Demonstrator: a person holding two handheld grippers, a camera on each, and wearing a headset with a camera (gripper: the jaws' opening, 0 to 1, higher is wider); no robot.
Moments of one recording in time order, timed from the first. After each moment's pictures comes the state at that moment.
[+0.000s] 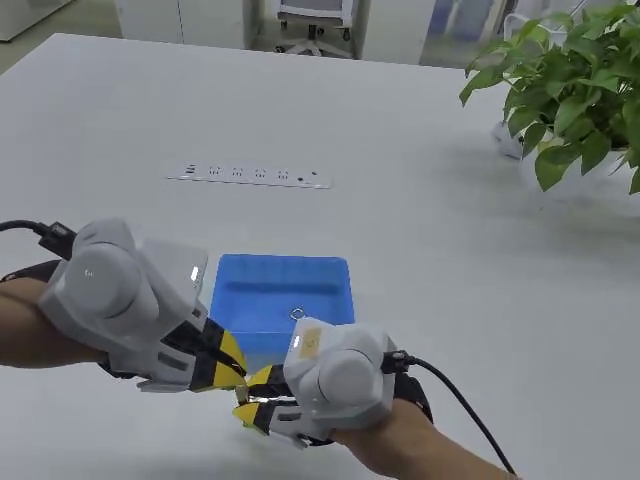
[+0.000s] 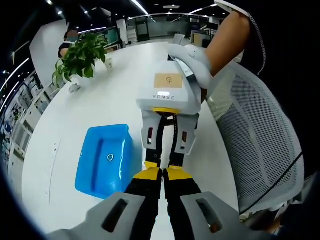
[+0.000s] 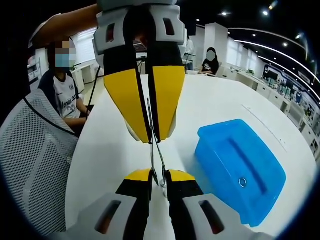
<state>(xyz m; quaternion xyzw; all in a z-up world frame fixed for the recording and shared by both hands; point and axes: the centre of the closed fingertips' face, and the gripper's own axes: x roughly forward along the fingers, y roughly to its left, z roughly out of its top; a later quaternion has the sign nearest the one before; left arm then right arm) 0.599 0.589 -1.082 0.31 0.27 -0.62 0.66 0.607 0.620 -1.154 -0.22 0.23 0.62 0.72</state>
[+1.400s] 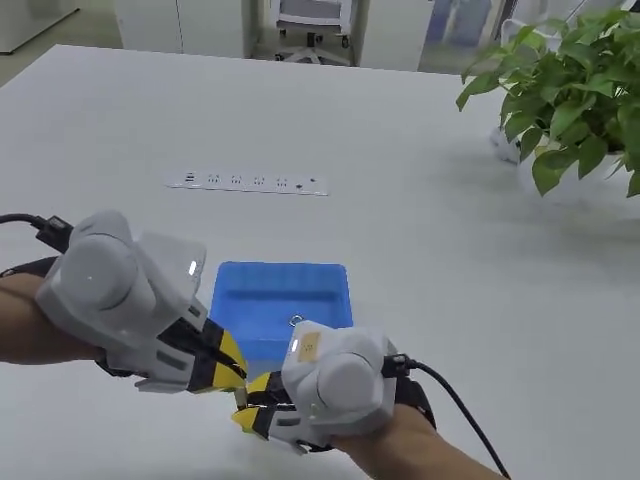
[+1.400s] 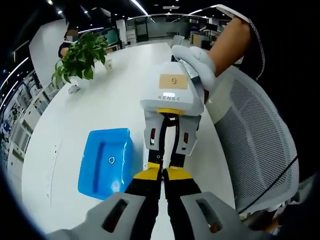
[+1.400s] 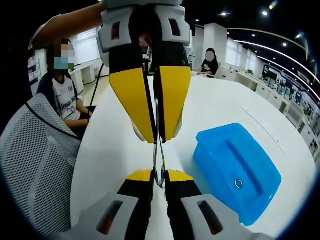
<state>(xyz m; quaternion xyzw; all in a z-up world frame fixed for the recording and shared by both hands) 0.602 0.586 -1.067 0.31 0.28 -0.63 0.66 0.606 0.617 -1.139 -0.22 0.23 0.62 0.72</state>
